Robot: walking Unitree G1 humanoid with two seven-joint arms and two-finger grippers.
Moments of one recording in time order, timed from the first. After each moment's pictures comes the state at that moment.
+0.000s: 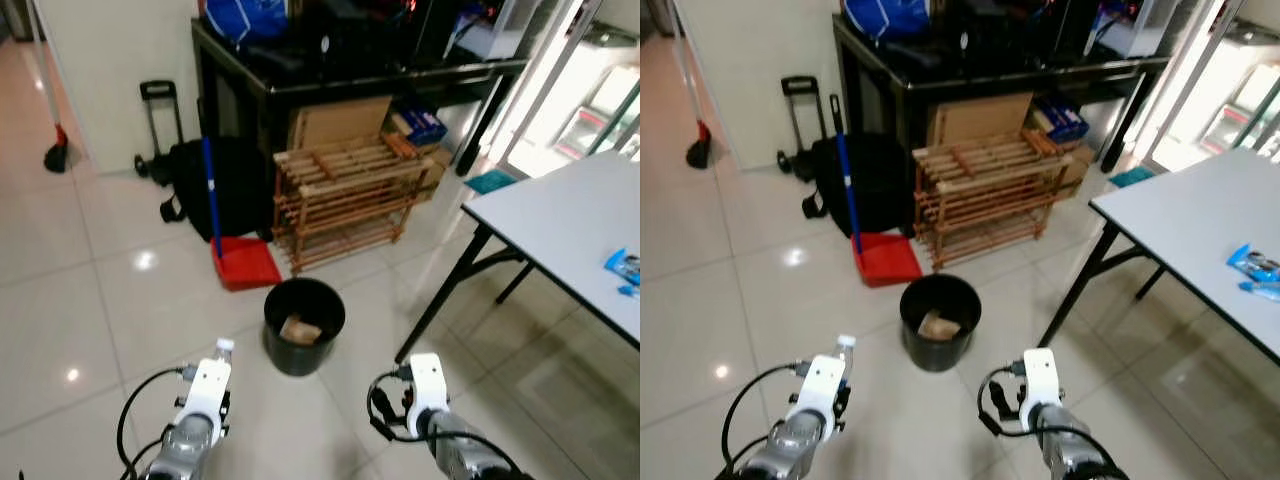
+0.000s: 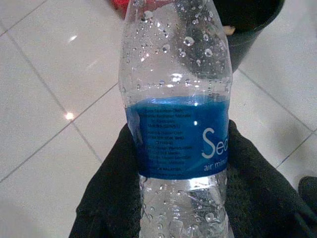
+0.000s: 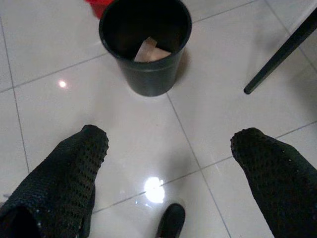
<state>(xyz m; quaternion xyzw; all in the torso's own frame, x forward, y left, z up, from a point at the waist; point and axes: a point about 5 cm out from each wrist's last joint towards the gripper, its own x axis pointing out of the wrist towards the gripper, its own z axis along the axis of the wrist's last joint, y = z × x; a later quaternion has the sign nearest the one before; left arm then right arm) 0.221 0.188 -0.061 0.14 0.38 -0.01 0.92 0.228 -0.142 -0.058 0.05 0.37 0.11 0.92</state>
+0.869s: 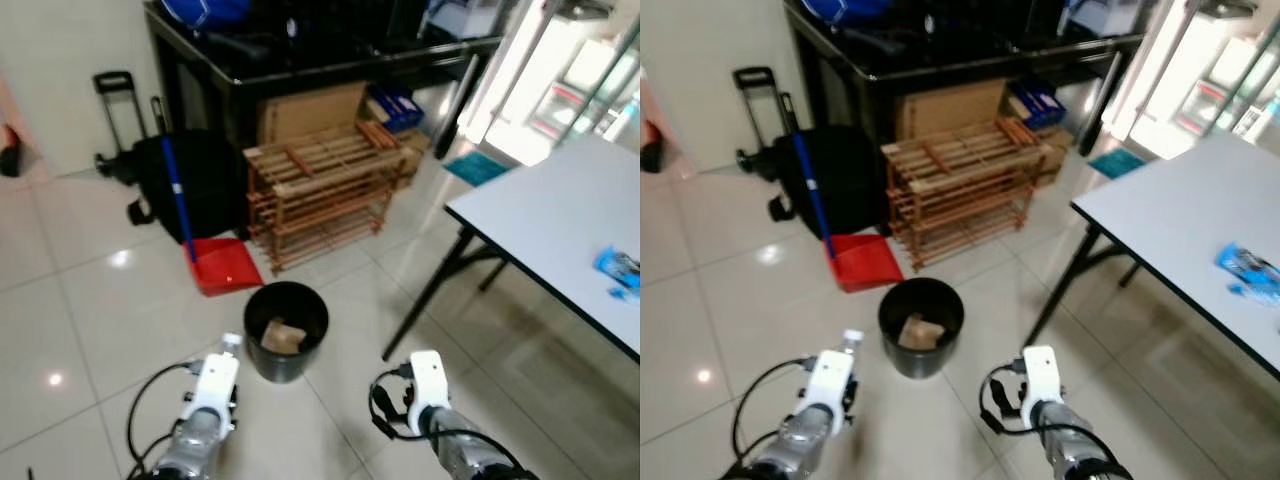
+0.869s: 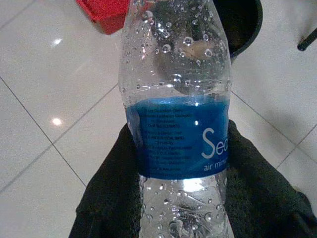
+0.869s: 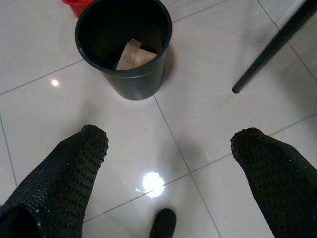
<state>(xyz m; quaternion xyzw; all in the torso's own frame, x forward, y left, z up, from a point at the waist) 0.227 0.178 -0.058 0.12 0.37 -0.01 0.92 0.231 -0.146 -0.056 0.04 0.37 0.12 0.92</state>
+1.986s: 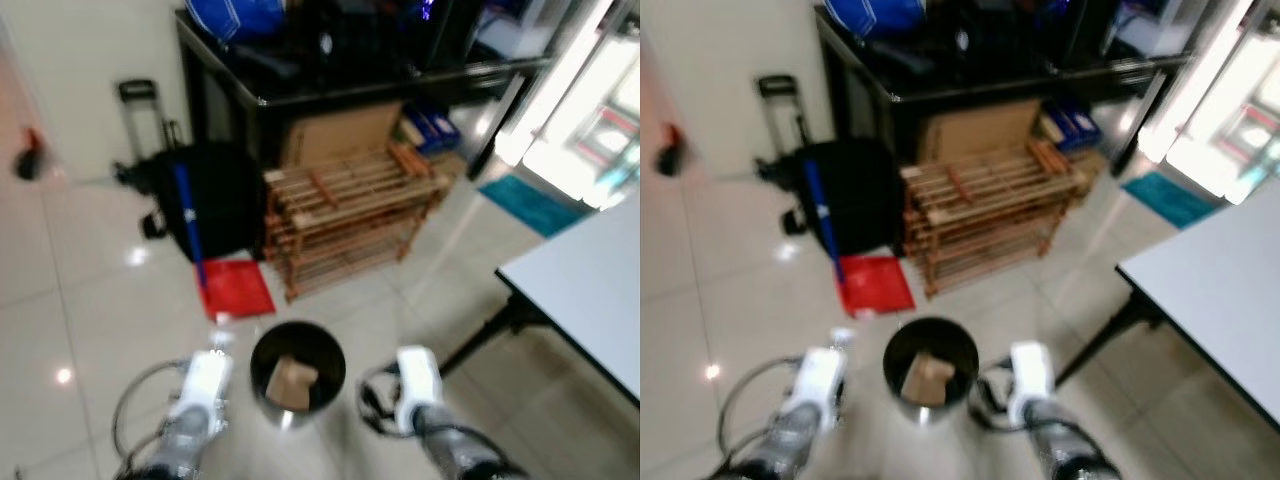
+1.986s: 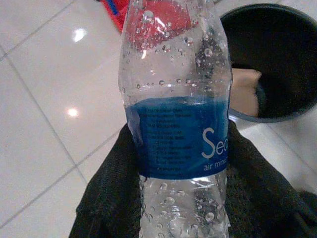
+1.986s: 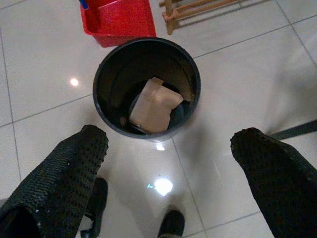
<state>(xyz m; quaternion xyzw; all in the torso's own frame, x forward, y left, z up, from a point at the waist) 0.228 0.194 -0.056 0.14 0.37 0.02 0.92 0.234 -0.127 -0.054 0.05 0.37 0.14 0.92</state>
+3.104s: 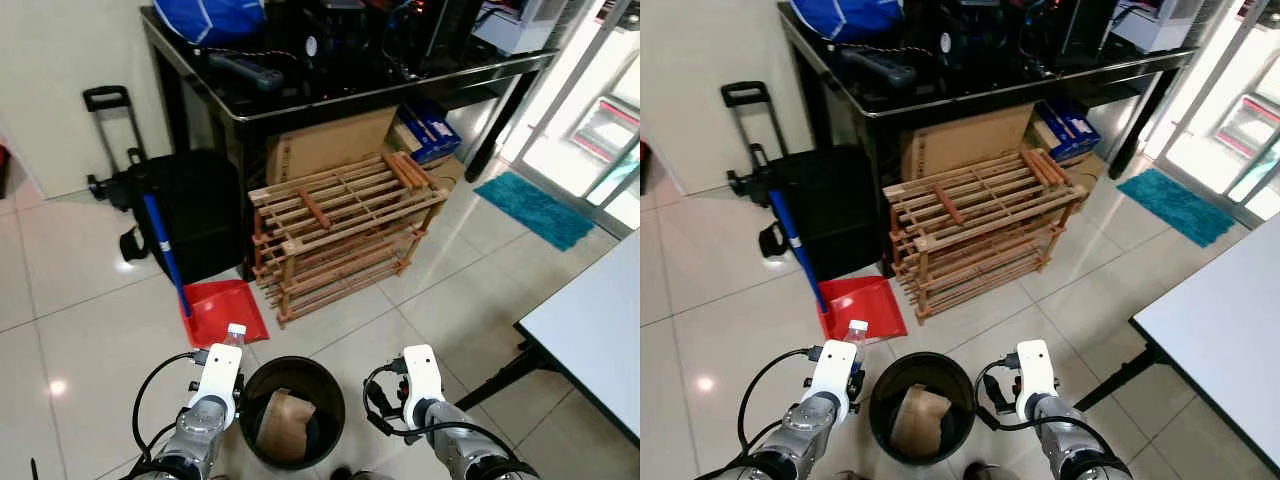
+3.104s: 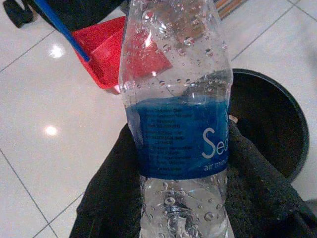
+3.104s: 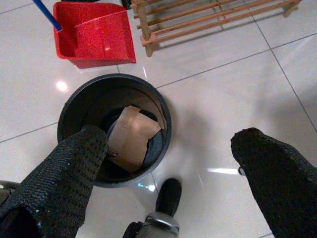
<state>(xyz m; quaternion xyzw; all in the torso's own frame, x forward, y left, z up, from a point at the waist) 0.240 0.170 -0.051 0.11 0.36 -0.02 0.93 0.238 -0.138 -0.051 0.03 0.36 0.14 0.92</state>
